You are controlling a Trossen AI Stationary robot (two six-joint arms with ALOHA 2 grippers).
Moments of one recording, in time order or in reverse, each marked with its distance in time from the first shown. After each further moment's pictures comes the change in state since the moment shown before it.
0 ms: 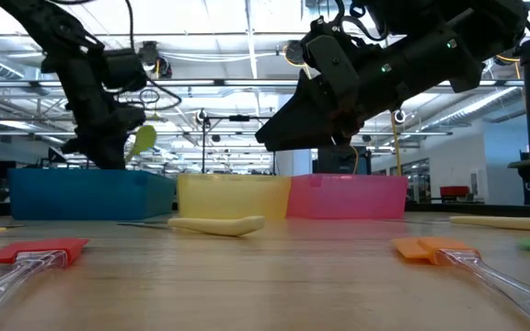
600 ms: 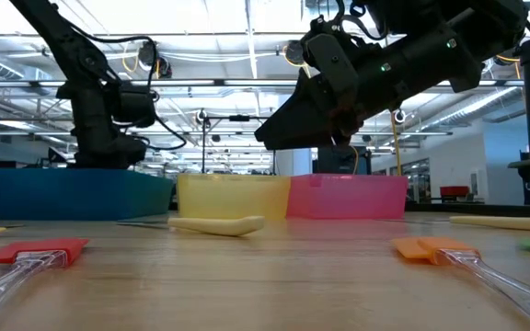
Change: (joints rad) left arm 0.052 0.235 0.000 0.005 0.078 0.040; right arm 0.000 0.000 0.000 0.007 0.002 0.000
